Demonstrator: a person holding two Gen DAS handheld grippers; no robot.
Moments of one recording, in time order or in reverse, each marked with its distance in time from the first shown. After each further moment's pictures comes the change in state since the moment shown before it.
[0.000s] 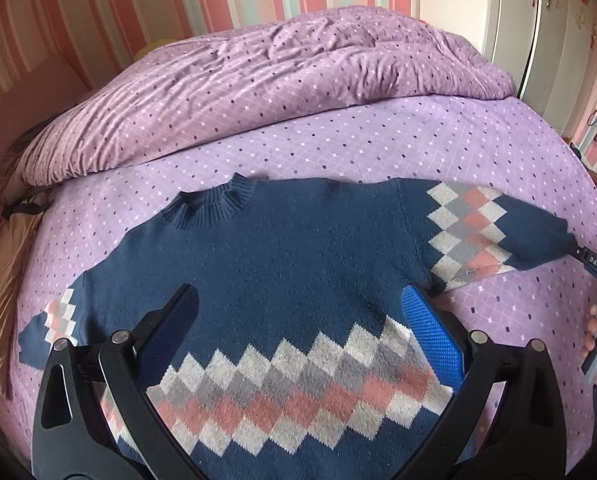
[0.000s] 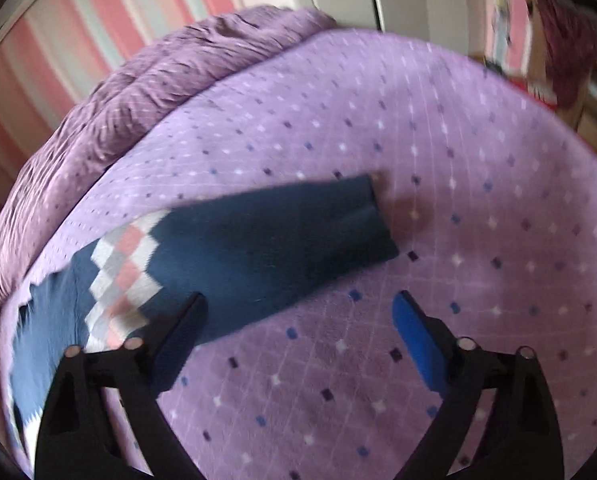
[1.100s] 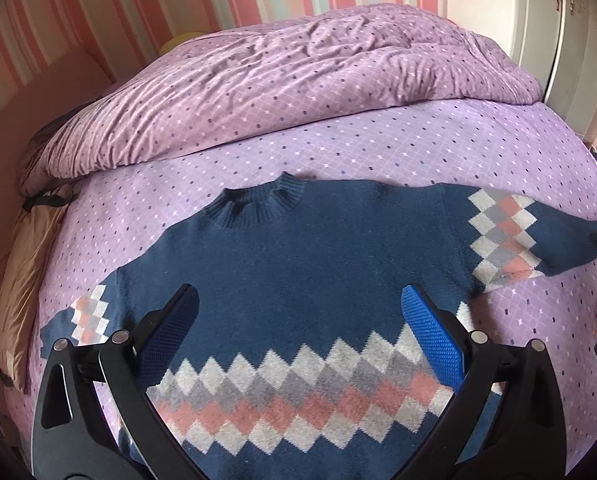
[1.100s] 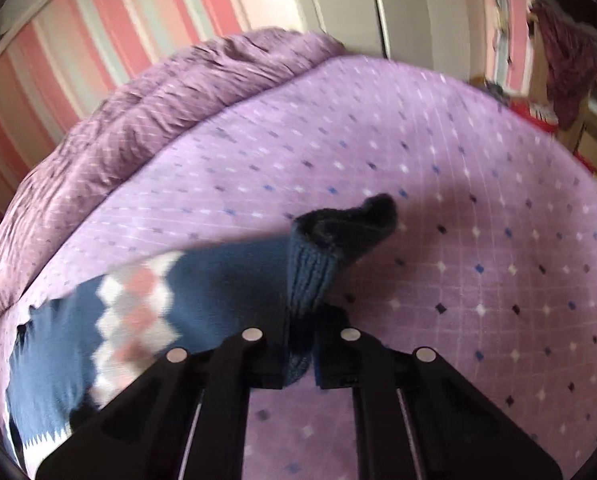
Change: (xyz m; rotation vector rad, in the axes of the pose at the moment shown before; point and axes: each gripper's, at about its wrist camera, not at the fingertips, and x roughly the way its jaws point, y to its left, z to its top) left arm -0.012 0.057 0.008 -0.040 0.024 0.082; right arm -0.013 0.047 0.021 -0.055 -0.128 -0.002
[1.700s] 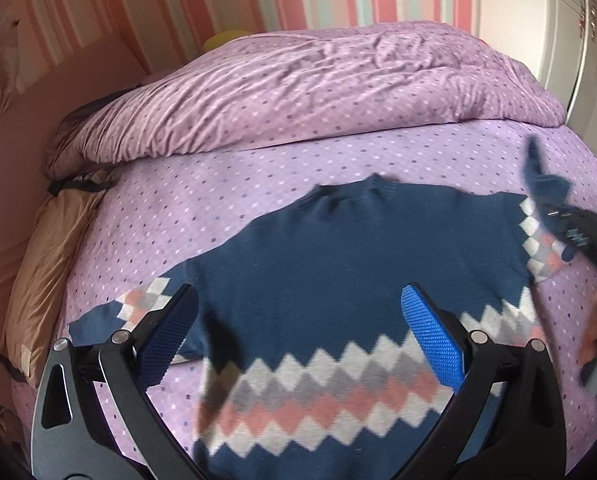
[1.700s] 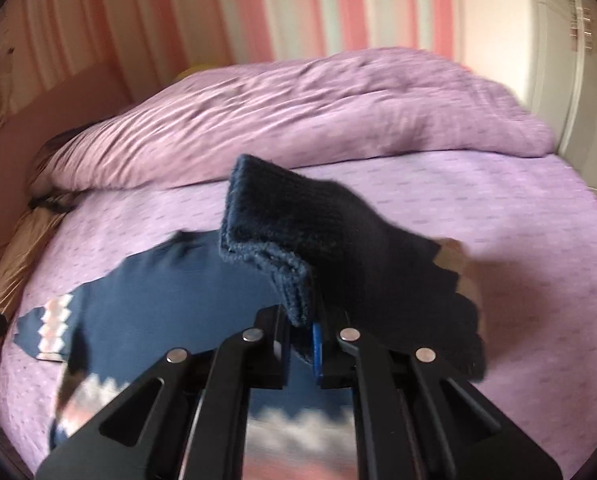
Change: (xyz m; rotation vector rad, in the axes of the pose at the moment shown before) left arm -0.017 0.154 -0.022 -0.062 -0.025 0.035; right arm -0.101 0.383 -0.093 -0.465 0.070 0.304
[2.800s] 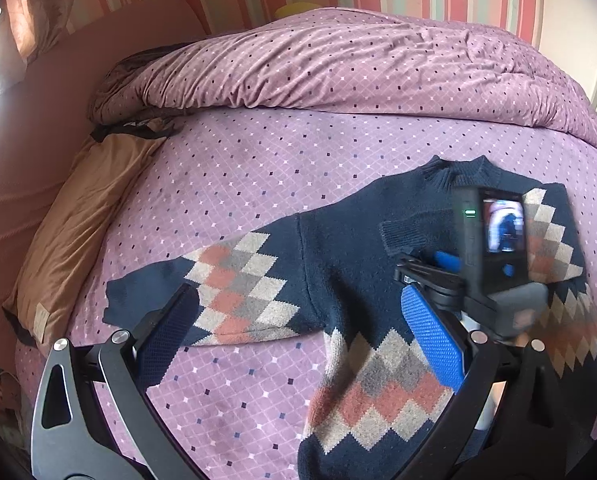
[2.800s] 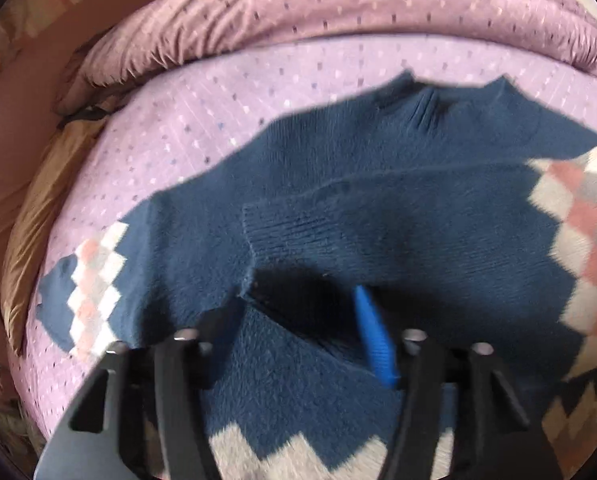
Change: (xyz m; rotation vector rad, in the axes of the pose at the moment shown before) left arm 0.035 0.149 -0.054 -0.126 0.053 0.096; right arm 0.152 0.244 -0.089 -0.027 0.295 0.176
